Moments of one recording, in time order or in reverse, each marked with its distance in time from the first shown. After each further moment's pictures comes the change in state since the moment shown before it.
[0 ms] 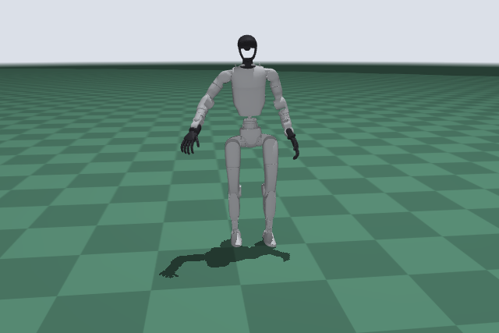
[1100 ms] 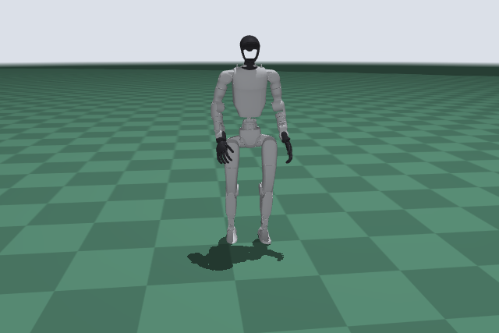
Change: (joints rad) left arm -0.041 -0.071 -0.053 -0.018 -0.028 0.018 0.043; right arm 0.211 0.382 0.045 -0.227 0.073 -0.036 -0.008; waist 0.058 -0.019 0.025; left_leg 0.018 -0.025 0.012 0.015 -0.071 0.027; right_leg 0.011 -0.026 0.011 0.016 -0.051 -0.001
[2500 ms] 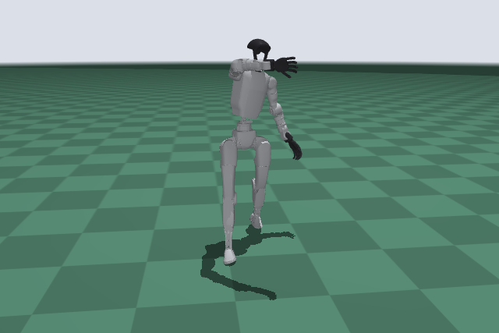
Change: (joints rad) left arm -0.056 0.293 0.079 0.184 0.065 -0.030 0.067; right arm -1.653 -0.658 0.930 -0.117 -0.733 0.040 -0.067; waist 0.185 -0.174 -0.040; left_leg 0.198 0.101 -0.296 0.052 -0.143 -0.089; right_leg -0.422 -0.116 -0.318 -0.136 0.246 0.018
